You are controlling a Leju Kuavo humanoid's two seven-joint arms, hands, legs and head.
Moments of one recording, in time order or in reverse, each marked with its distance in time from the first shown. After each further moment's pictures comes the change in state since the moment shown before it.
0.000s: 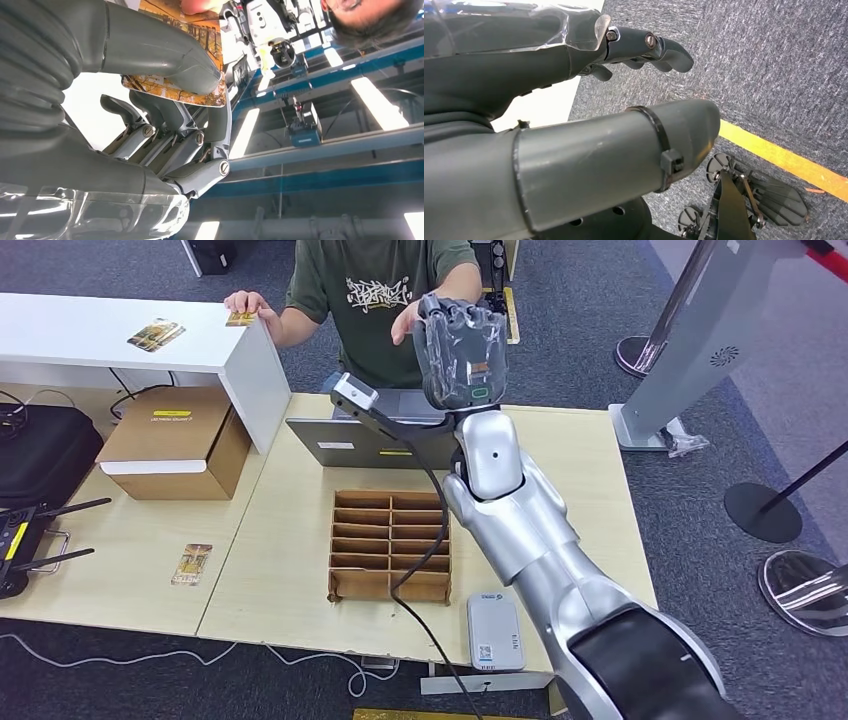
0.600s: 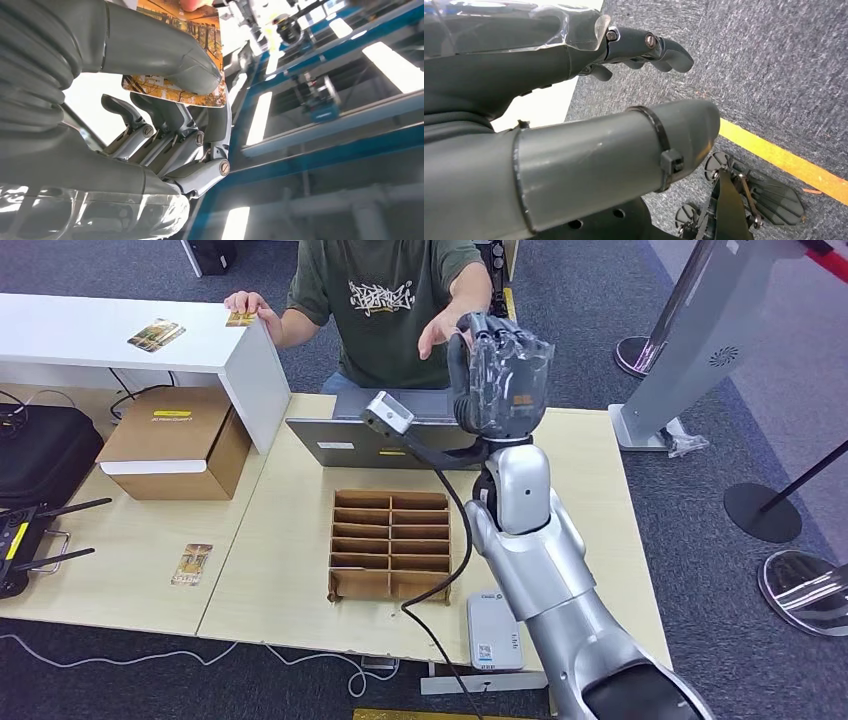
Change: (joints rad) left arm 0.005 -0.001 0.020 0.000 0.013 -0.001 -0.020; right arm 0.193 -0.031 -0.061 -0.317 0.004 0.000 -0.043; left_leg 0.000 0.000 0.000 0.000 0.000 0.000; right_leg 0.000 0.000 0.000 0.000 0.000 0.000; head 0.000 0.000
